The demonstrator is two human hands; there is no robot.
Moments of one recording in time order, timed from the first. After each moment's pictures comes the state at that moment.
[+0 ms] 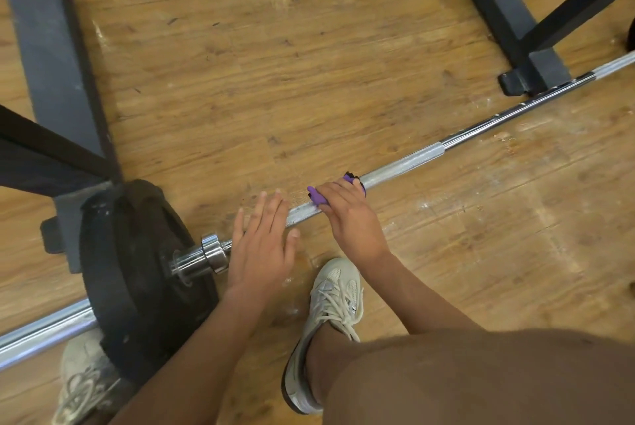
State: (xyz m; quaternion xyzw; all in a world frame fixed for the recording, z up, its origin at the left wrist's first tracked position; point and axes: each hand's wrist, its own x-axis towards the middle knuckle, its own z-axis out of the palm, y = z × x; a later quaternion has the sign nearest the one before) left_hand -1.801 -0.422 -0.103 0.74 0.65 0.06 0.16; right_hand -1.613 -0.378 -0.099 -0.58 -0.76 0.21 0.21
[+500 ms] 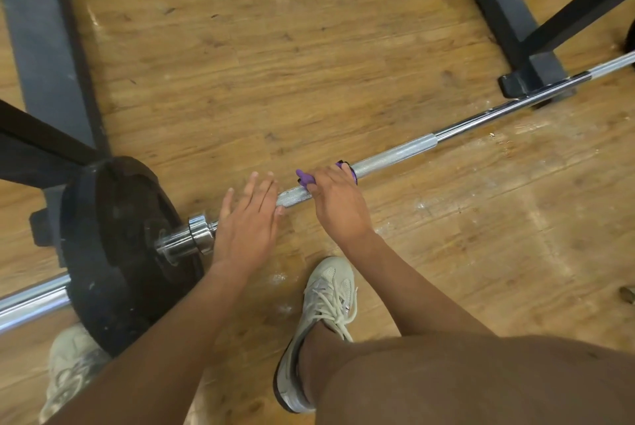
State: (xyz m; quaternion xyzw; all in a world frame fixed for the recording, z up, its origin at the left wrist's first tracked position) left_hand -1.815 -0.390 -0.115 0.76 0.64 0.04 0.10; right_hand -1.631 -0.347 -0.095 -0.62 -0.75 0.20 0.16
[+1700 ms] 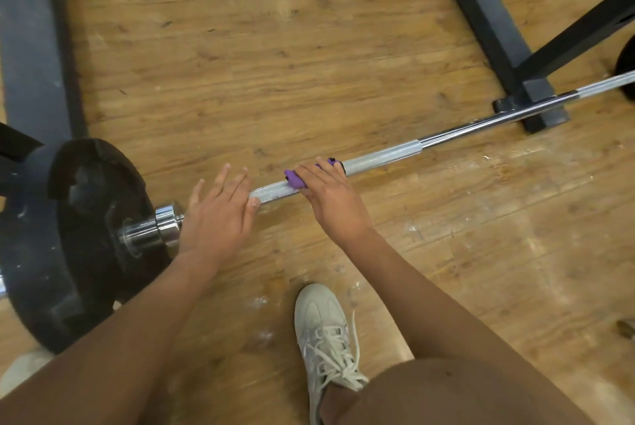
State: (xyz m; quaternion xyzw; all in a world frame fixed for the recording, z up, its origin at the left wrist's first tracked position) left_hand -1.830 -0.346 -0.109 0.75 0.65 0.05 0.10; right_hand -1.607 -0.306 -0.103 -0.53 -0.82 0.17 0.12
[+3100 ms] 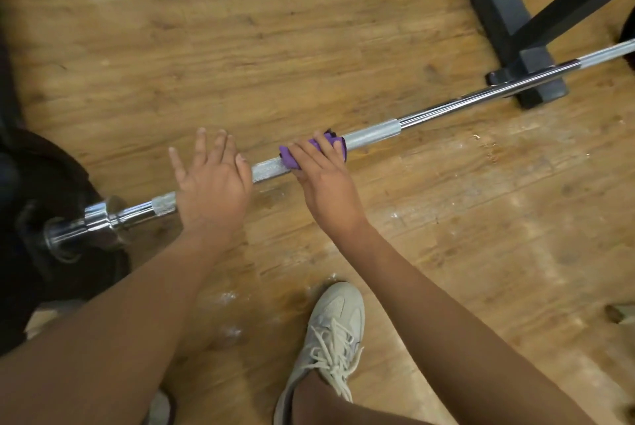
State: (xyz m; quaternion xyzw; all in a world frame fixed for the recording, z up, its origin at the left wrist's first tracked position) left_hand -1.747 -0.303 -0.114 0.65 0.75 0.03 0.10; right_hand -1.558 -0.301 -0.122 -0.55 -0.79 0.16 0.20
